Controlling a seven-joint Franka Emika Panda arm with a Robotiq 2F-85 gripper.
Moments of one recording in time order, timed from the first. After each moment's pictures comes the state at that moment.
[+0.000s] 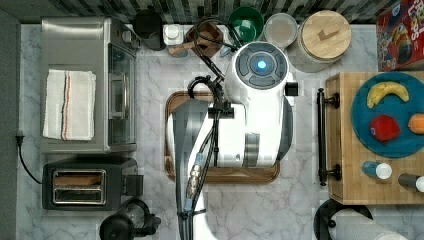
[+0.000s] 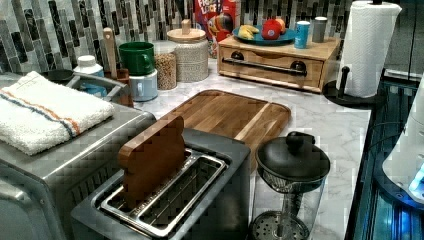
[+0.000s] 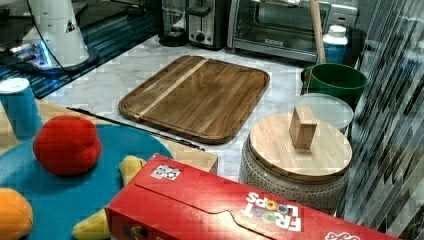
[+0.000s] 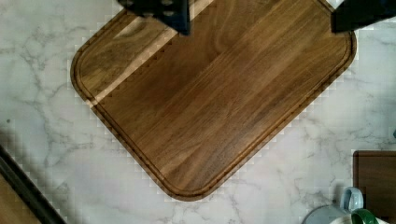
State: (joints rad) arm -0.05 0.06 0.02 -1.86 0.02 0.27 -0.07
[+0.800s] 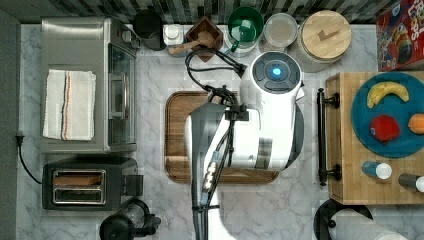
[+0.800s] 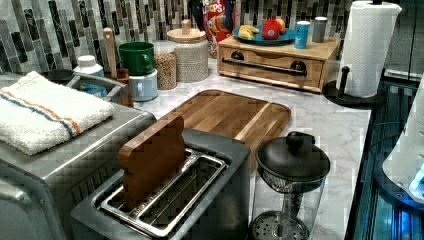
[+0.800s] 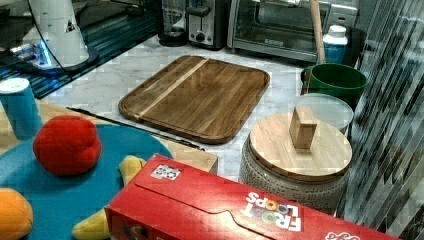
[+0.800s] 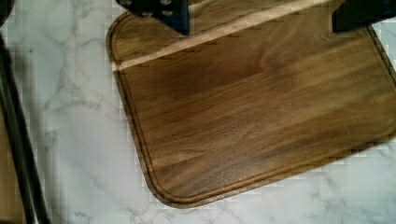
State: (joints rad) arm -0.09 0.05 0.00 -1.94 0.01 0.27 -0.57
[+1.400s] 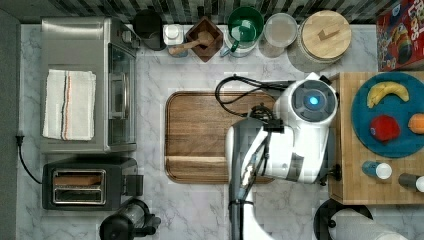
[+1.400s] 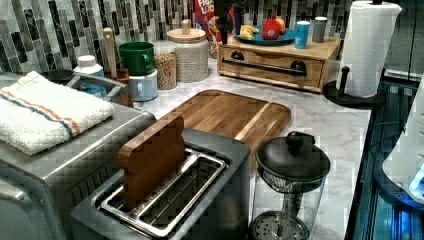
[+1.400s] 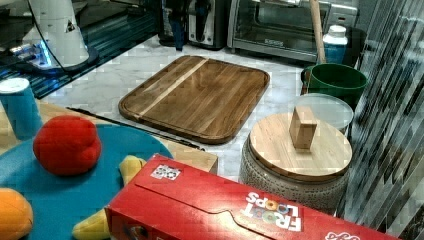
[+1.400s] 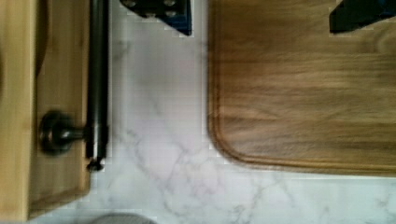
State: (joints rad) arm -0.18 0.05 -0.06 -2.10 -0.10 0.59 -1.02
